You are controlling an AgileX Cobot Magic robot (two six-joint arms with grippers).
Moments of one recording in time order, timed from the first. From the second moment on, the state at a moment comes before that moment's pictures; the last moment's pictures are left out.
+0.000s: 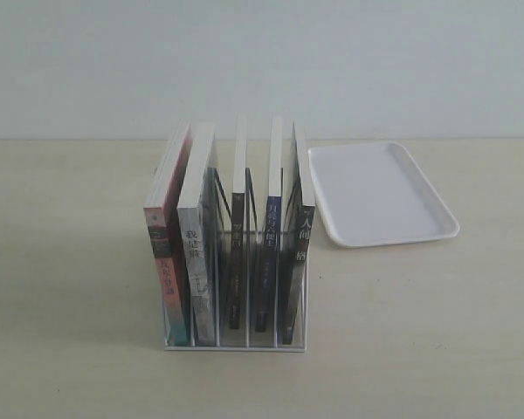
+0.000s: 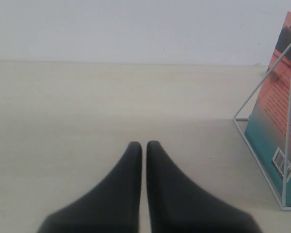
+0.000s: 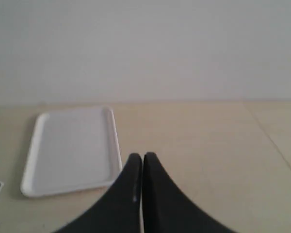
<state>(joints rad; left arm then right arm) -0.03 0.00 0.00 -0.05 0.30 0.00 -0.04 0.58 -0.65 0.02 0.43 -0.01</state>
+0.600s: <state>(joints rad) -0.03 0.00 0.00 -0.05 0.30 0.00 0.04 1.03 -0.80 0.44 0.35 -0.08</state>
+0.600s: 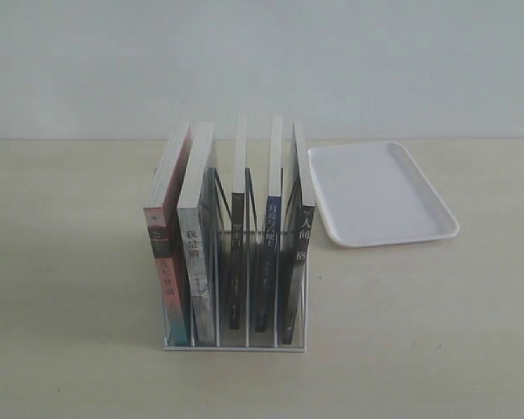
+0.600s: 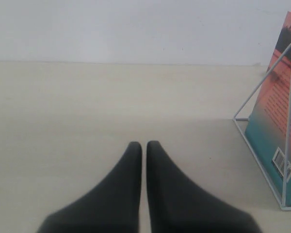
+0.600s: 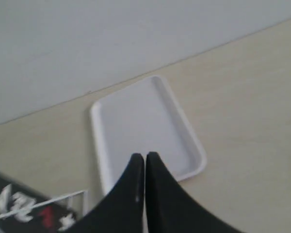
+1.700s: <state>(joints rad) -0.03 0.00 0.00 -0.05 0.30 0.00 0.81 1.92 -2.06 0.04 1.22 0.24</state>
